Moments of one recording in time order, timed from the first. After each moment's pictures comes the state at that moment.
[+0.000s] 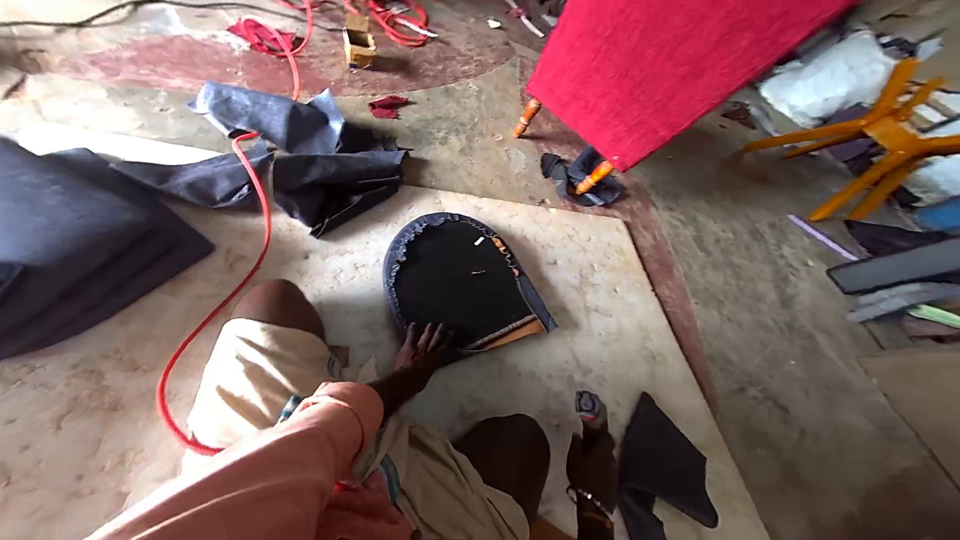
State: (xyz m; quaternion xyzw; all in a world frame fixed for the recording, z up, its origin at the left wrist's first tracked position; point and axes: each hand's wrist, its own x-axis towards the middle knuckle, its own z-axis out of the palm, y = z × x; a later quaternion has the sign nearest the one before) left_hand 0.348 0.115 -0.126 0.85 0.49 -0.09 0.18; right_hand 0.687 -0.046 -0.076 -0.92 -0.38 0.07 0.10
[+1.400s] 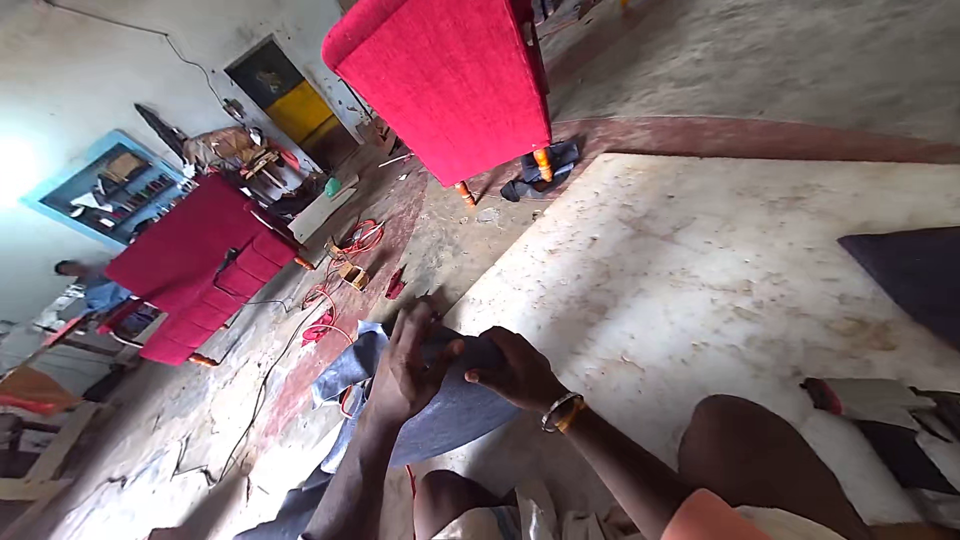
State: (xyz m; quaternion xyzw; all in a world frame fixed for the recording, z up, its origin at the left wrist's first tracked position) left_hand 0.225 0.211 0.224 0.92 0.24 0.28 0.09; right_hand 0.405 0.154 0.075 -0.51 -0.60 0.27 0.56
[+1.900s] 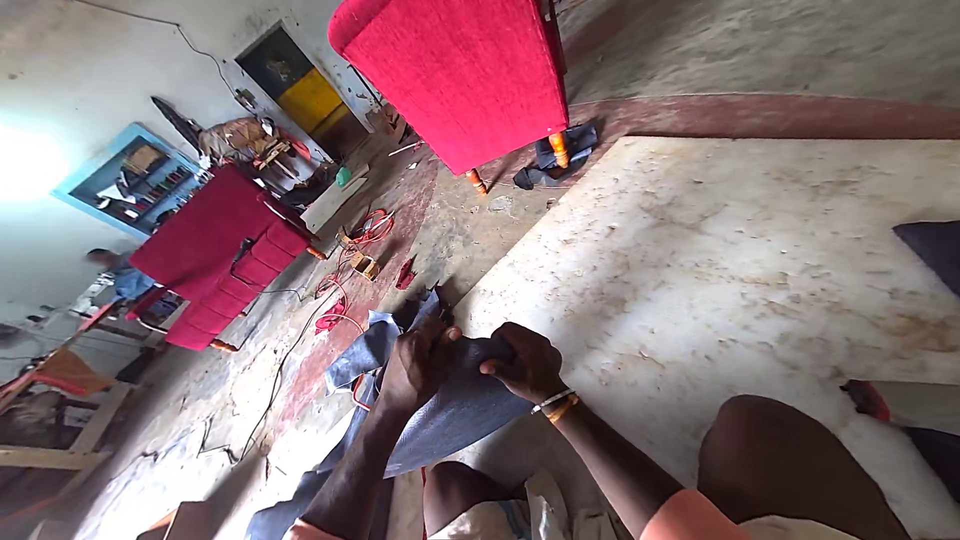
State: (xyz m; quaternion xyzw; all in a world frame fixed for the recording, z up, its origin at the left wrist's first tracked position) left_hand 0.222 0.224 0.211 0.92 0.33 0.23 0.03; right_hand 0.387 0.175 0.057 -0.53 -0.54 0.11 0.64
